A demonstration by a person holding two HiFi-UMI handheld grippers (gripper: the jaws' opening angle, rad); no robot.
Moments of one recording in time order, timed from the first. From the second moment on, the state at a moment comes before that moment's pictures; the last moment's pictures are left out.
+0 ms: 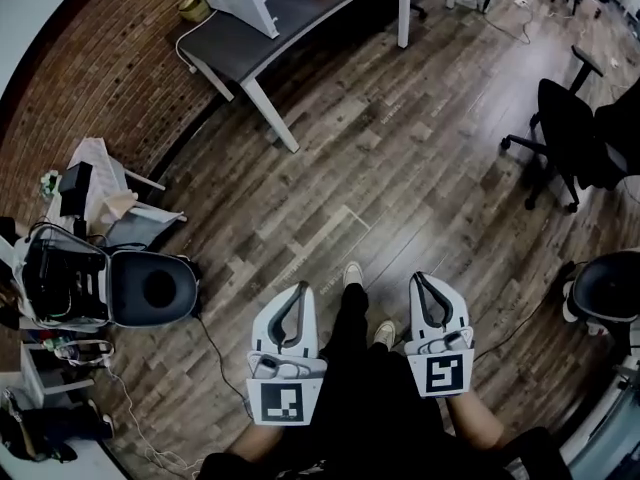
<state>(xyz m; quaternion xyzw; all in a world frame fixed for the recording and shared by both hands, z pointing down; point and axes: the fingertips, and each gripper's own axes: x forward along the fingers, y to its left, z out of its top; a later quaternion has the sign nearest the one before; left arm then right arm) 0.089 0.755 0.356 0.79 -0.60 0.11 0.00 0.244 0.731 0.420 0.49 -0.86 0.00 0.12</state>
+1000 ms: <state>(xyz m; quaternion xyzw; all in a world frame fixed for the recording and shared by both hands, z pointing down) 0.037 0.558 0.337 0.84 -0.54 0.04 -0.01 0.175 0.555 0.353 0.53 -0.84 0.01 0.12</state>
